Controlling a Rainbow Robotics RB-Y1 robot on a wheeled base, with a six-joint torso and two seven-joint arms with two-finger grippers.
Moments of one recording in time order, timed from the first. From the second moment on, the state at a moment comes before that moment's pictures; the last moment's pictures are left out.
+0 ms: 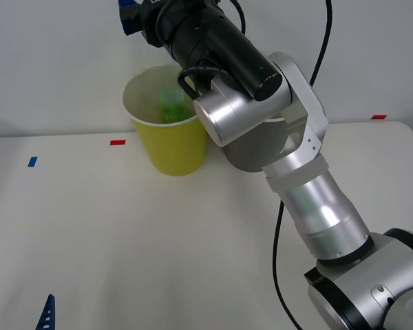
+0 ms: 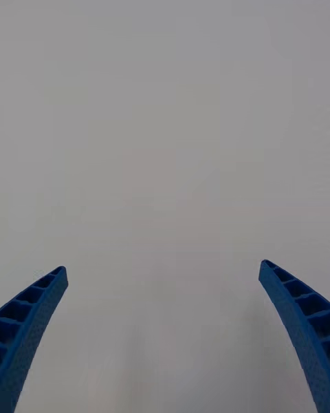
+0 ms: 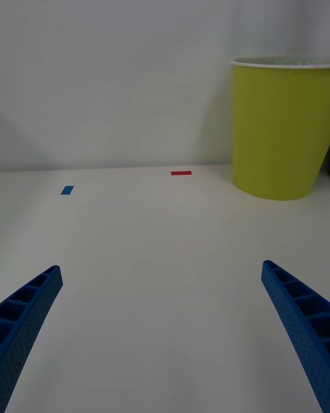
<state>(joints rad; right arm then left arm) -0.83 -0.01 0.30 -1.56 0.00 0.40 1.39 1.14 0.28 -0.07 -2.08 0.02 -0.64 -1.33</state>
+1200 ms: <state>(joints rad) -0.82 -0.02 0.31 -1.64 -0.04 0.52 1.36 1.14 0.28 -0.07 -2.08 0.02 -0.64 -1.33</state>
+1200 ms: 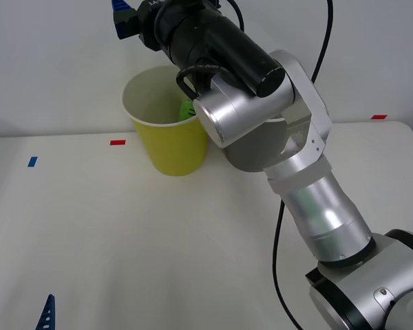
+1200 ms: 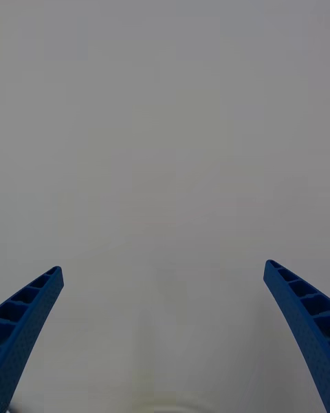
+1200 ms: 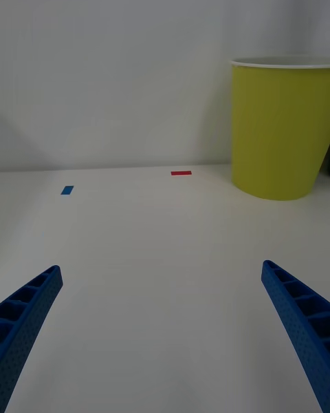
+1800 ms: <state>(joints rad) -0.70 -0.24 0.29 -2.04 -0.21 0.78 1.34 1.14 0.28 -0.07 -2.08 0.02 -0.64 -1.33</state>
